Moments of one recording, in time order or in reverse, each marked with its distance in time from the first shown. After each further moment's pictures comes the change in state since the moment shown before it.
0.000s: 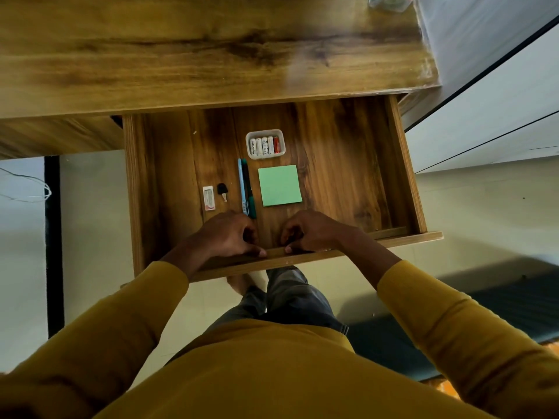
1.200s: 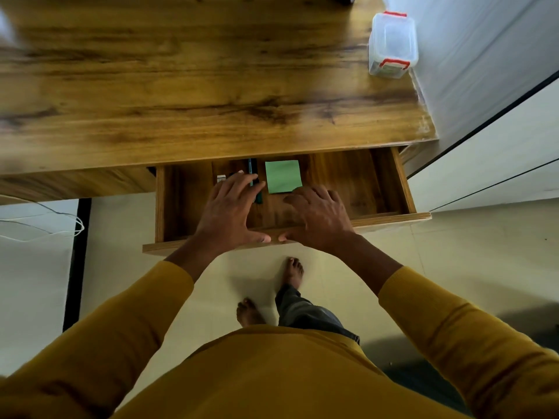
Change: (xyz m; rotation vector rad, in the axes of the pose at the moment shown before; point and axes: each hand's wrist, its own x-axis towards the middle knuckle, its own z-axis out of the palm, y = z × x) left_hand -0.005 0.017 -0.095 0.405 0.610 0.104; right_hand 0.016 -0.044 -0.073 -0.542 0.622 0.048
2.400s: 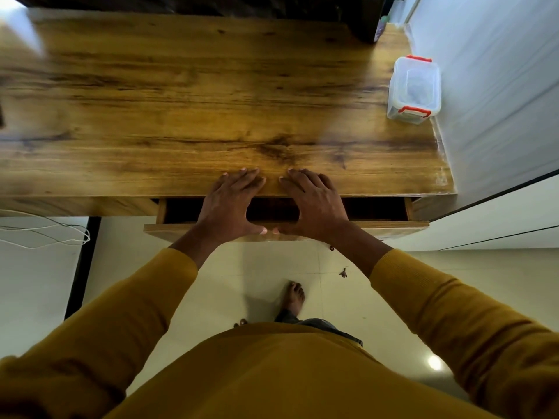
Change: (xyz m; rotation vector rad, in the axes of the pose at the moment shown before) left_hand 0.093 -0.030 -0.025 0.055 -0.040 -0.110; right_hand 0.116 0.036 -0.032 -0.064 0.116 -0.177
